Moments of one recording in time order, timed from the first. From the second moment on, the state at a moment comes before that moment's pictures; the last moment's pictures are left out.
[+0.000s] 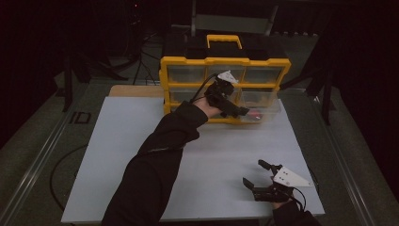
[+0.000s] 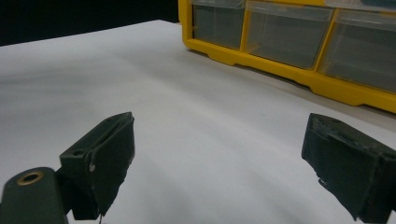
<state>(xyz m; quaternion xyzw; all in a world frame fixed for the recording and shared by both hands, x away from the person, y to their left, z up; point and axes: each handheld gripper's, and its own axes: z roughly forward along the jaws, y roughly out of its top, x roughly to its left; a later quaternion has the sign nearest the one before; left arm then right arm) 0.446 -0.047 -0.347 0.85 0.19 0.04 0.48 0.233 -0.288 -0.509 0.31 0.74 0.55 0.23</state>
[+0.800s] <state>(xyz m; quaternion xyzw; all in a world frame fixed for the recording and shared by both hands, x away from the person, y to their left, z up) 0.428 0.002 -0.369 0.84 0.21 0.03 0.49 0.234 -0.288 -0.510 0.31 0.75 0.54 0.22</state>
